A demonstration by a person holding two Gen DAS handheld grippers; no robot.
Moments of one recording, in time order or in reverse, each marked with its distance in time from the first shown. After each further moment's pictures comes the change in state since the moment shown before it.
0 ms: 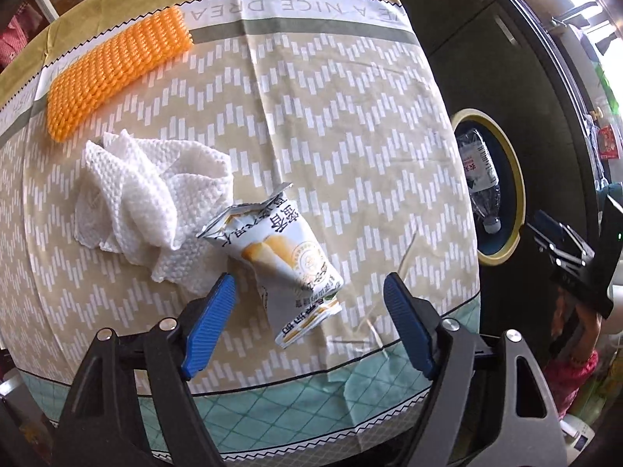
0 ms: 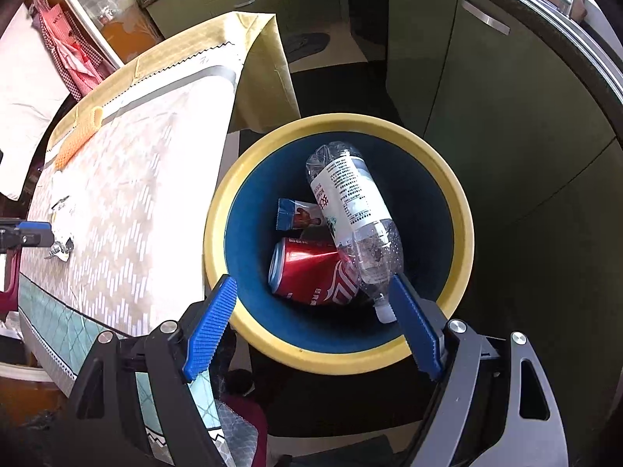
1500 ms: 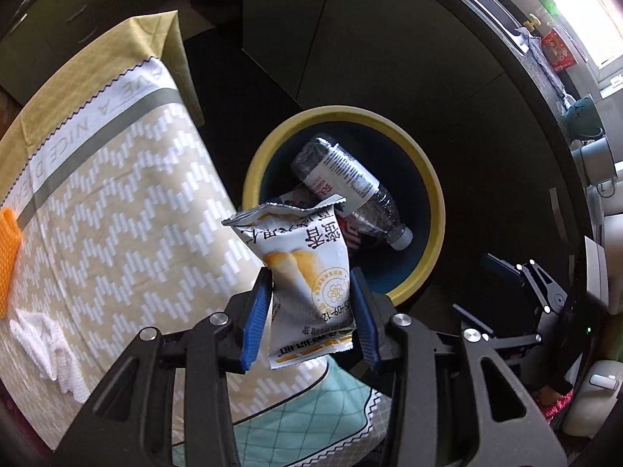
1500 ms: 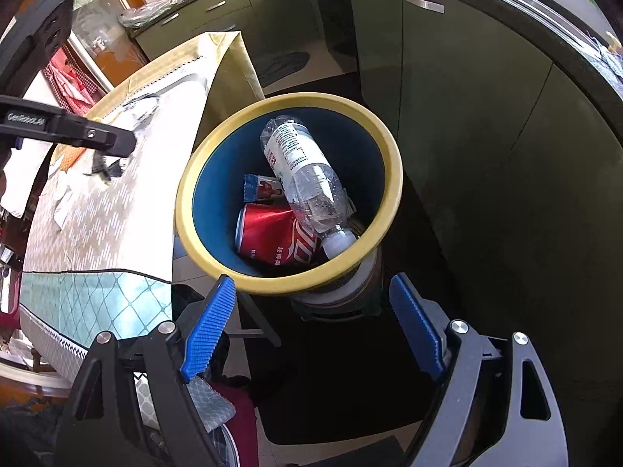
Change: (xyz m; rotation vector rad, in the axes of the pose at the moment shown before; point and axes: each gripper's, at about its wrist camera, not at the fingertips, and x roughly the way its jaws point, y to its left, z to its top) left arm 0.042 -0.218 0.044 0.370 -0.022 -0.012; right arm -0.032 -0.054 -0.075 0.087 -0.086 0.007
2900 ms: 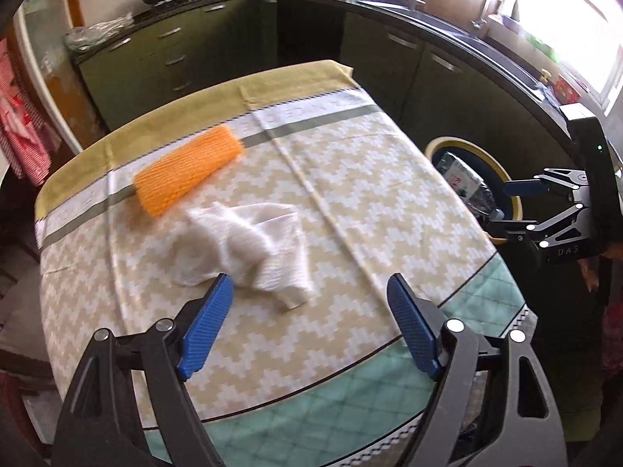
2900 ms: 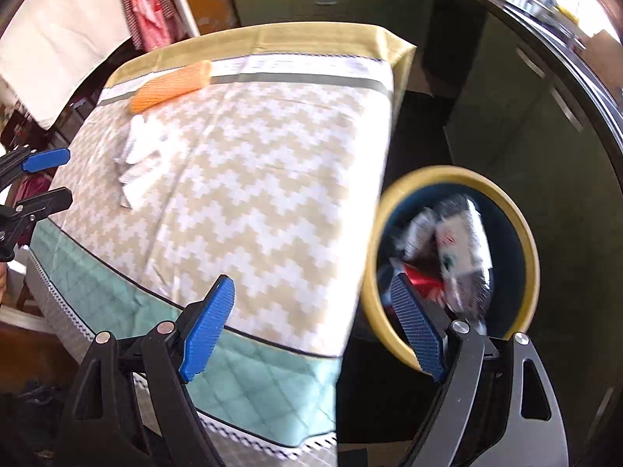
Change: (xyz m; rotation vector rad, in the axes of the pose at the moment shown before) left arm -0.130 0.198 -0.213 -0.088 -0.395 0.214; right arm 0.020 0.220 0.064 -0.375 0.084 0.056
